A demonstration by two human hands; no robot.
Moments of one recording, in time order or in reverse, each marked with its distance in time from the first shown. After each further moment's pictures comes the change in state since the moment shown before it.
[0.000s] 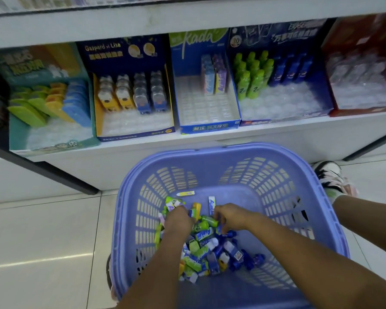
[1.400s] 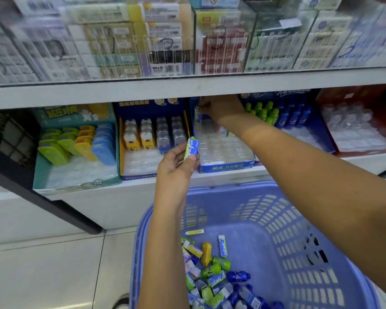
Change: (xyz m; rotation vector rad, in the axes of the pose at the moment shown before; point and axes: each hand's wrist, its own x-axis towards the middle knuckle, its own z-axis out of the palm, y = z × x) left_hand -0.055 0.083 -0.201 -1.439 0.251 0.543; right_hand -0.035 -0.162 -0.301 -0.093 1.025 -0.096
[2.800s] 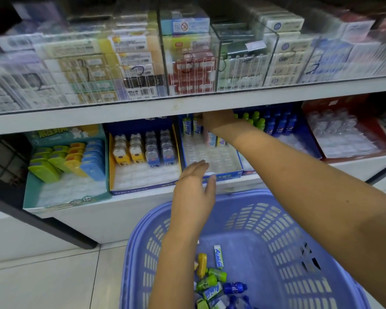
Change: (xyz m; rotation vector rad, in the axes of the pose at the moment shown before) left_hand -0.019 -0.011 0.036 1.078 -0.146 0.391; right_hand -0.015 0.000 -0.024 0.024 -0.104 0.081
